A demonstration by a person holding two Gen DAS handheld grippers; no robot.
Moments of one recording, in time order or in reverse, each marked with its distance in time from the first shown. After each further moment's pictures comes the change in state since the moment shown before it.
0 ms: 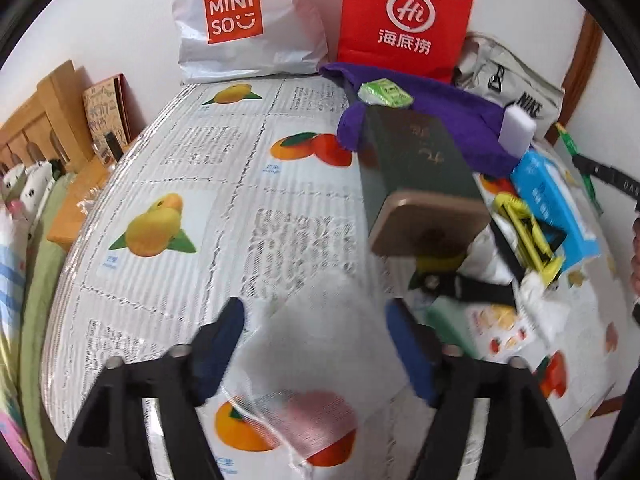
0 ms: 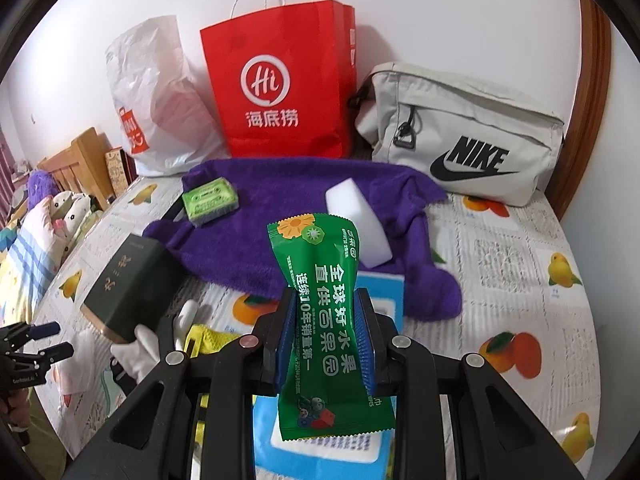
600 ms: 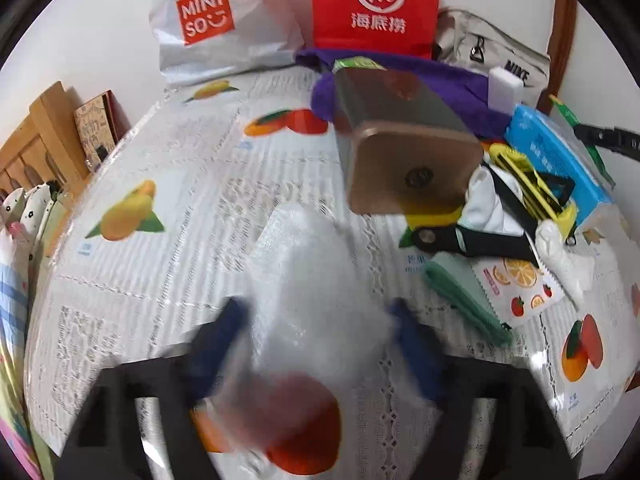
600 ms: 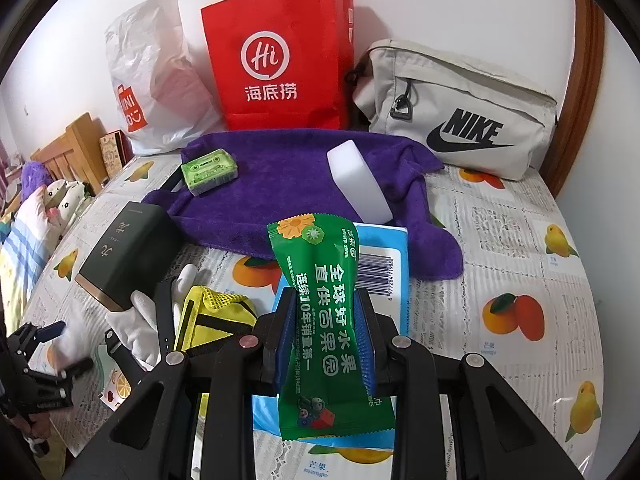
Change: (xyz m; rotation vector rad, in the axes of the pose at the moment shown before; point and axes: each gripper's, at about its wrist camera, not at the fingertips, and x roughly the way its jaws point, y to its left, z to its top) left arm 0.018 -0.019 -0.030 0.062 -0.044 0.020; right arm -0.003 0.006 -0.024 0.003 0.043 -0.032
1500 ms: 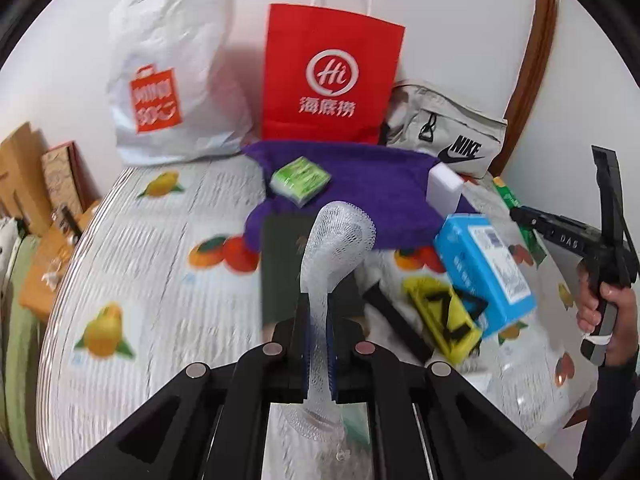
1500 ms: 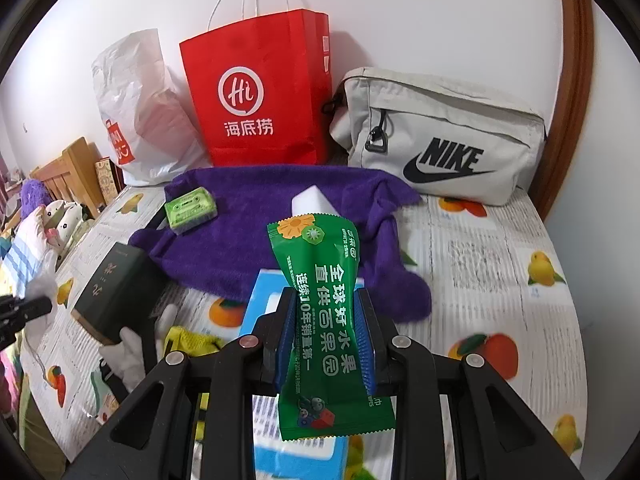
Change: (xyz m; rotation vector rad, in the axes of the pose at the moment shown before) left arm -0.048 -0.036 0.107 0.006 -0.123 -0.175; right arm -0.004 -0.036 0.032 0.019 -0.063 0.007
